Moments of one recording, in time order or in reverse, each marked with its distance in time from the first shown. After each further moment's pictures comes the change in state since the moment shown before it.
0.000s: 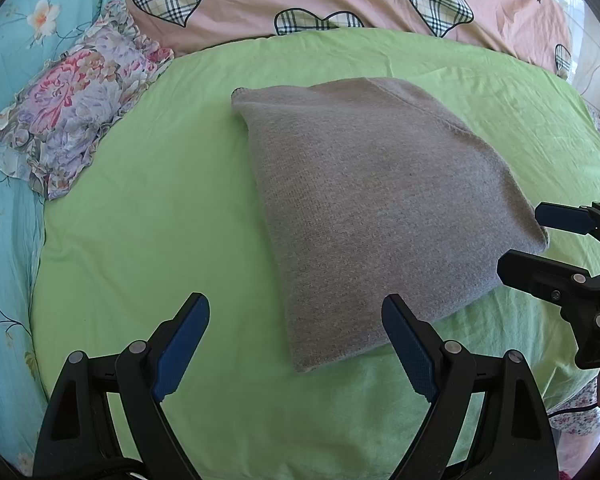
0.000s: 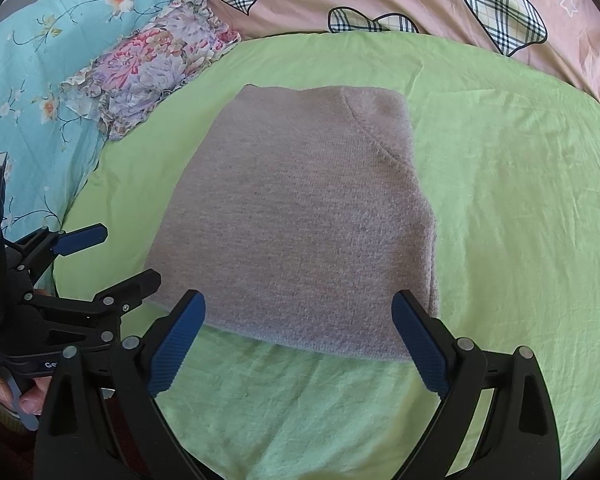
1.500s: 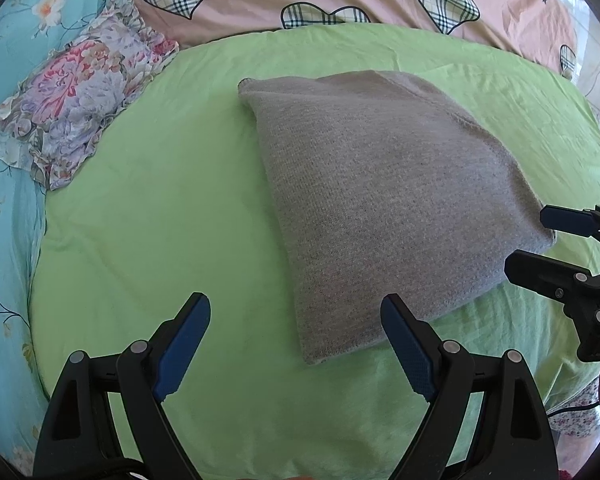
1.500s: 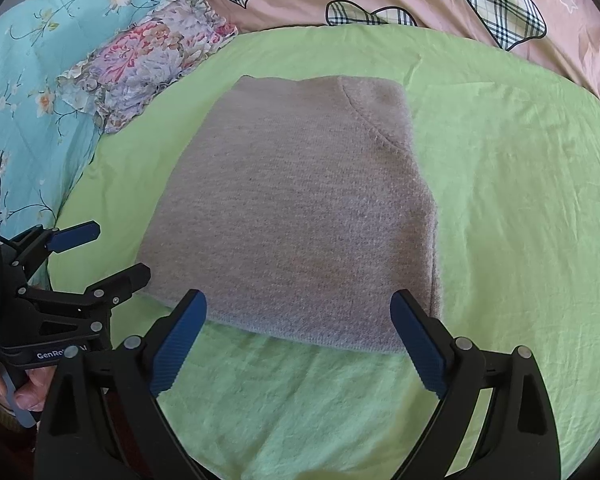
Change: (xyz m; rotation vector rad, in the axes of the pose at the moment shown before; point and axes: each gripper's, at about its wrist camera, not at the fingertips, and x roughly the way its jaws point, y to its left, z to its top) left arm 0.006 0.007 -0.005 -0.016 0.012 0.008; right arm 0.008 -0.006 -0.007 -0.004 0.012 -0.007
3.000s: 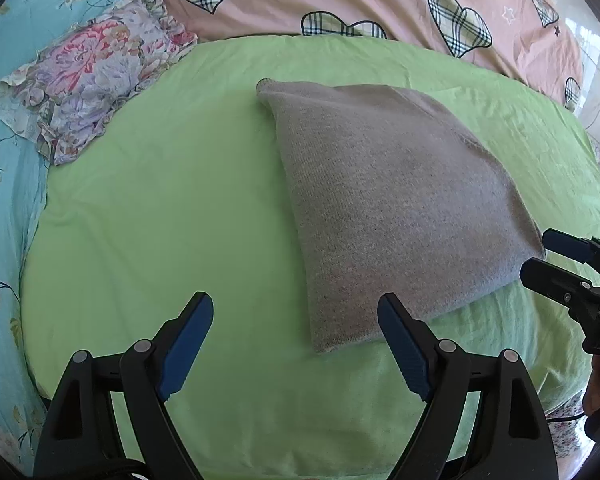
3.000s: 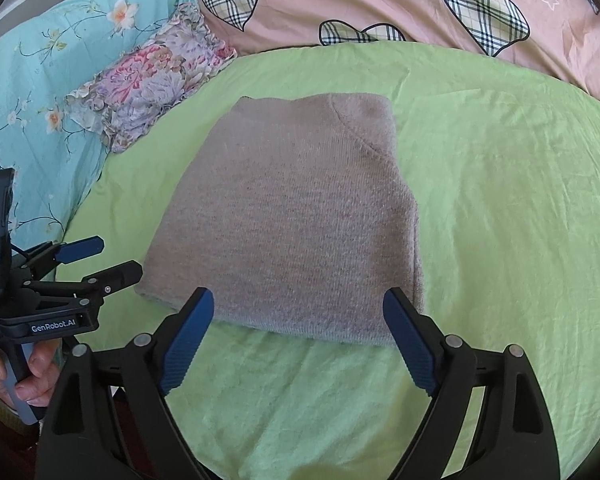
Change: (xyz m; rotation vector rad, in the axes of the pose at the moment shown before) left arm -0.009 0.014 -0.009 -0.097 -0.033 -0.038; right arm -0.015 -0.012 -0.012 0.017 -0.080 0.024
